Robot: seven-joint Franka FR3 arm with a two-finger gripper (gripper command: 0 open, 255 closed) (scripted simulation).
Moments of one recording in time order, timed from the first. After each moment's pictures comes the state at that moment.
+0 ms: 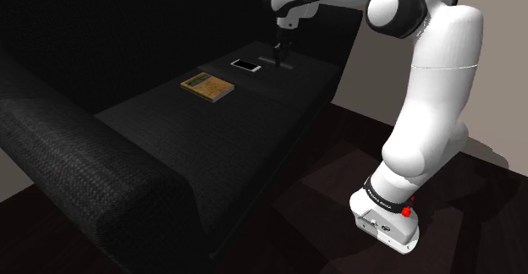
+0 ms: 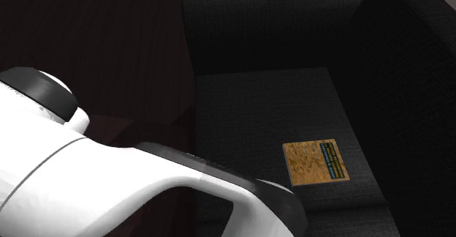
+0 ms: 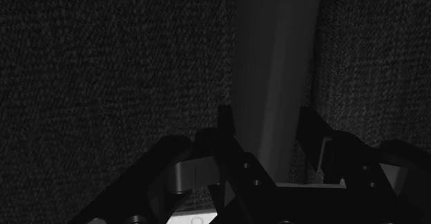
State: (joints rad) arm -0.25 0.38 -0.05 -1.59 0.09 1.94 -0.50
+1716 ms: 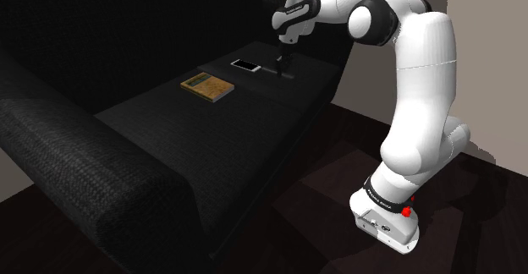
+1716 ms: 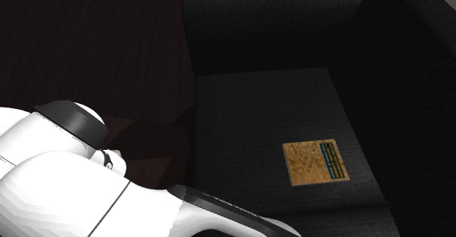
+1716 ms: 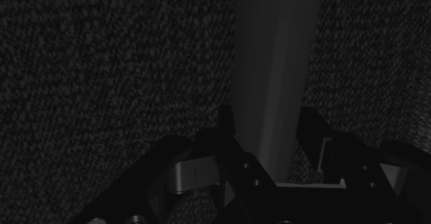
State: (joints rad) arm -0.31 0.57 -0.07 -1.50 0.11 2.03 -0.57
